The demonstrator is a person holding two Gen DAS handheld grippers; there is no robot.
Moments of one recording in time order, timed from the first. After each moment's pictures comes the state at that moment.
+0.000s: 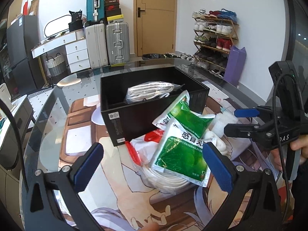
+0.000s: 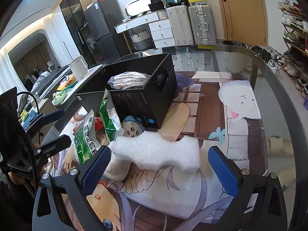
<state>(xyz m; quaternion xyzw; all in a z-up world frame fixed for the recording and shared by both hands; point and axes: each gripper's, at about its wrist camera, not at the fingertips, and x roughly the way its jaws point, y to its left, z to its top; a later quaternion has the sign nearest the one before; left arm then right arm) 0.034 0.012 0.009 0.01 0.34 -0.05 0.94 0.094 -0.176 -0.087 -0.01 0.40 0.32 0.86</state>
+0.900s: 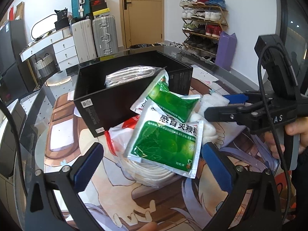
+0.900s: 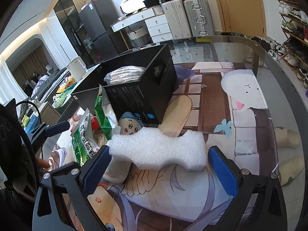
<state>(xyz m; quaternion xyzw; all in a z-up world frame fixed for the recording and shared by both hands) 0.035 -0.012 -0.005 0.03 0.37 -0.09 0.92 0.103 -0.173 -0.099 0.01 0.41 0.32 0.85</state>
